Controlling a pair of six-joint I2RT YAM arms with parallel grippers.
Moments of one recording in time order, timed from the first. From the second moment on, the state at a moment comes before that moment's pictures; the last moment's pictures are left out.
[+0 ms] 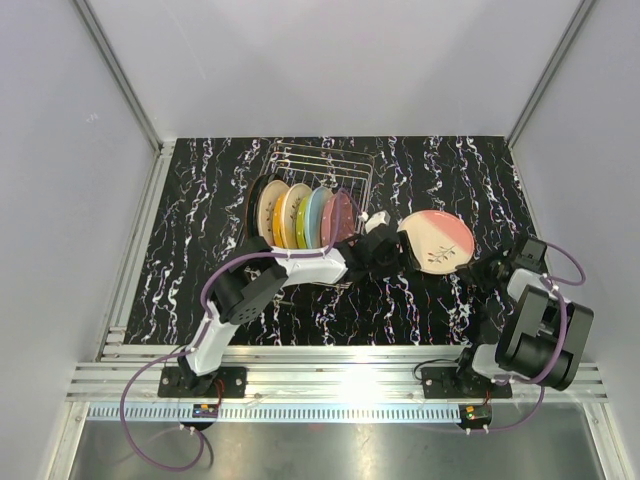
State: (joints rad) left arm -1.01 2.12 1.41 0.03 -0.05 -1.09; right arm -0.46 1.36 0.53 -0.13 -0.44 0.72
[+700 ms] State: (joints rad) left arm -1.00 2.17 1.44 0.08 -0.03 -1.22; right arm -0.46 1.22 0.46 -0.18 -0.60 0.77
